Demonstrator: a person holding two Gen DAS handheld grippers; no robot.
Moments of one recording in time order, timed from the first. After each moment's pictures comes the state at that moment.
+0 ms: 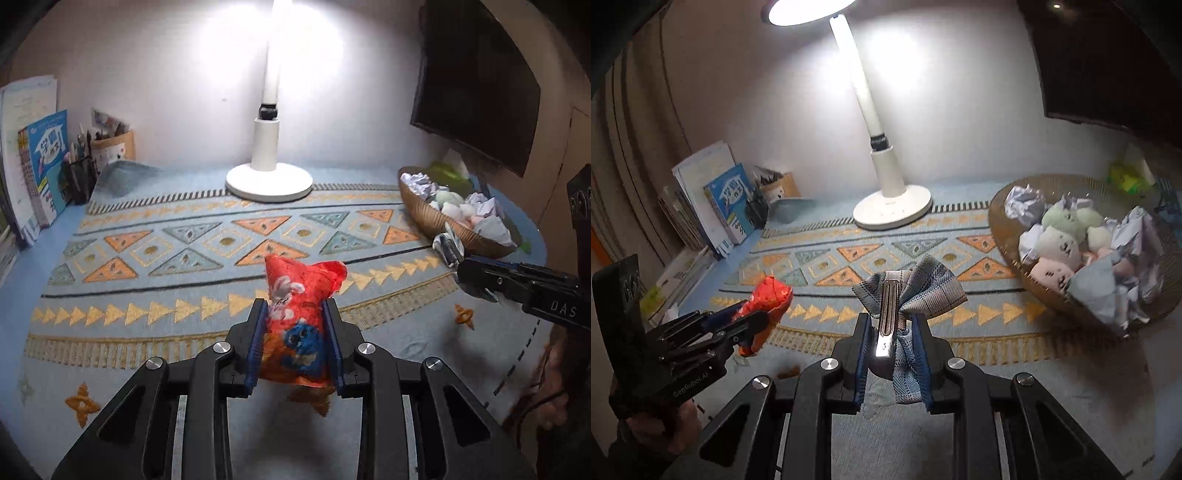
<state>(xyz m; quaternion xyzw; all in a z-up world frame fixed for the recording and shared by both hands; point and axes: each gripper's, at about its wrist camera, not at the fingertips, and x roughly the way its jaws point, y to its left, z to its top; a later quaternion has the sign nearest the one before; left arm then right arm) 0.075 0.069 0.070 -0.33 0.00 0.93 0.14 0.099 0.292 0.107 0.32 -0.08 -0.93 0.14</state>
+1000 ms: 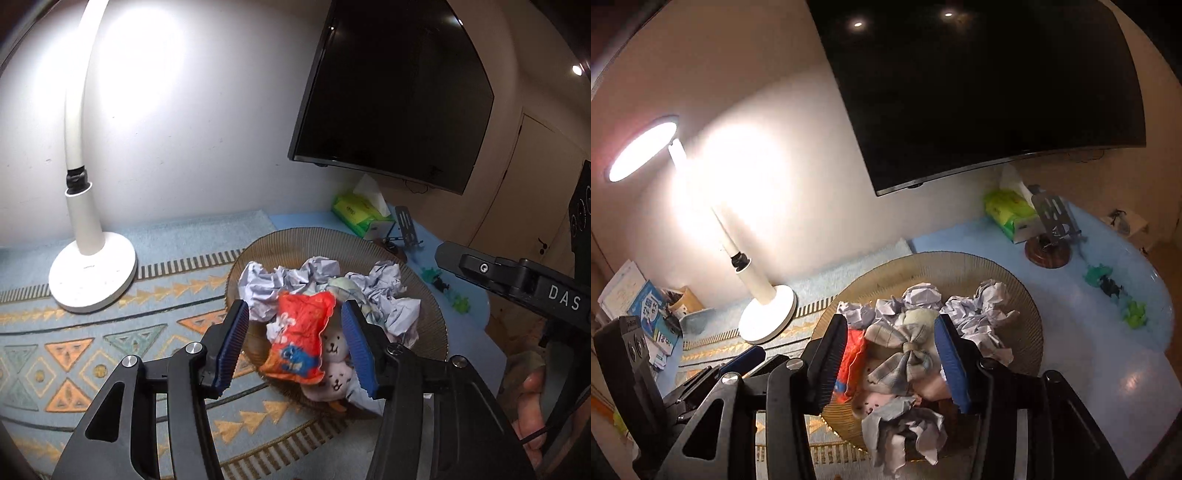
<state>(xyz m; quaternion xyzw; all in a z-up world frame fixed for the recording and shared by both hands) -0.033 0.251 0.117 -0.32 -0.04 0.90 0.28 0.050 0.428 0.168 0.30 -0.14 -0.94 -0.04</state>
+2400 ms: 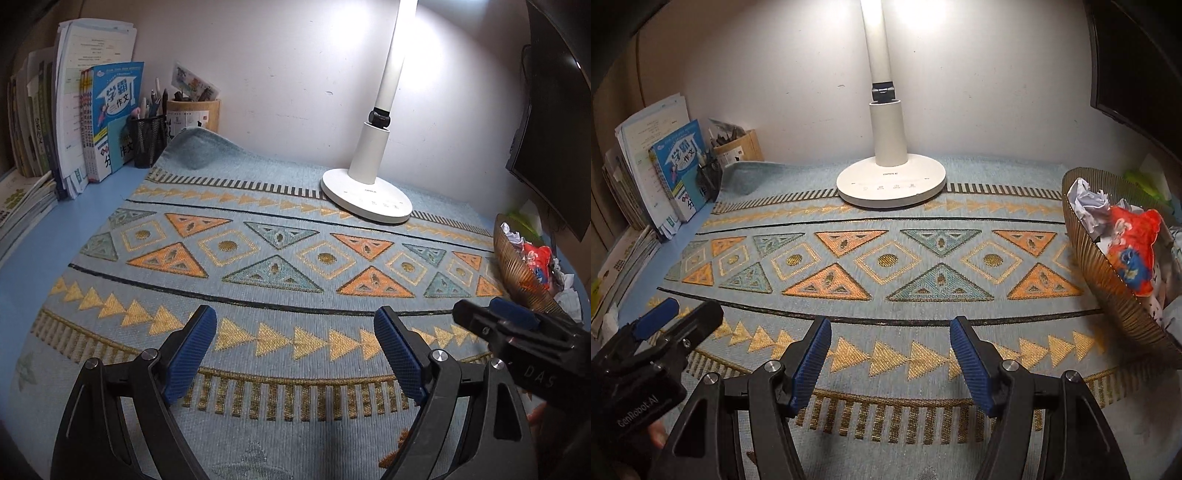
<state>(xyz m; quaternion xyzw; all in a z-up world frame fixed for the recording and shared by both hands) 0.024 0.001 0.038 -0.34 -0.08 0.94 0.01 0.007 0.191 0.035 0.38 -0.02 -0.92 0.06</state>
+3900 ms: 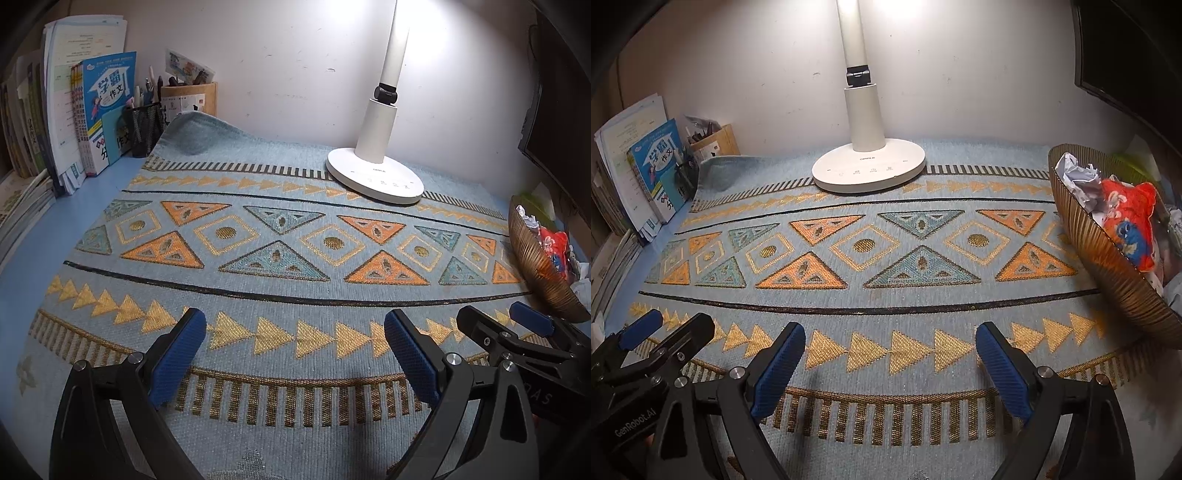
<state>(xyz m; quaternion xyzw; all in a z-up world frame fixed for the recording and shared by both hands) 0.012 0.008 0.026 -0.38 -0.06 0.92 0.00 0.002 0.194 0.026 0.41 -0.03 -0.91 0.03</state>
